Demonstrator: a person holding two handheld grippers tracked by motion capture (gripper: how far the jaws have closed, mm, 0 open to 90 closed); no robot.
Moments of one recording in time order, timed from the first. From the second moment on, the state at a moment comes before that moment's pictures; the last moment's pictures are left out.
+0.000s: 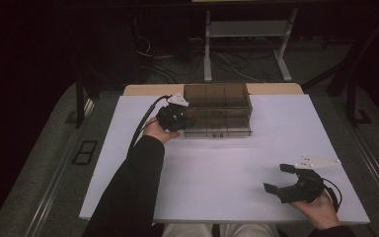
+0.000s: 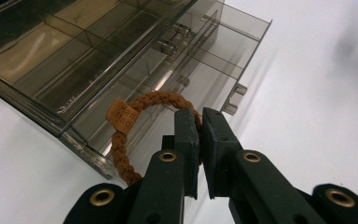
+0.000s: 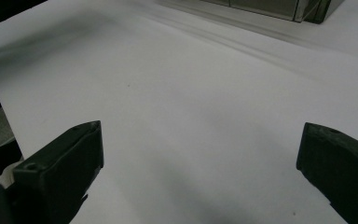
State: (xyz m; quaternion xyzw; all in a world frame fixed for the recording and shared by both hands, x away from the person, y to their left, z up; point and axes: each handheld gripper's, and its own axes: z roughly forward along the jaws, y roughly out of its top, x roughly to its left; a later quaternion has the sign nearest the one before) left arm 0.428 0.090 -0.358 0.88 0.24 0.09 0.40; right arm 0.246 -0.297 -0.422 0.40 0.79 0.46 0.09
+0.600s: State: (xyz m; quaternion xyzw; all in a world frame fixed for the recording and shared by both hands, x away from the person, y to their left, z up) left arm 0.437 0.078 -0.375 0.87 0.25 0.09 0.41; right arm 0.246 -0.298 -0.422 0.40 0.79 0.46 0.09
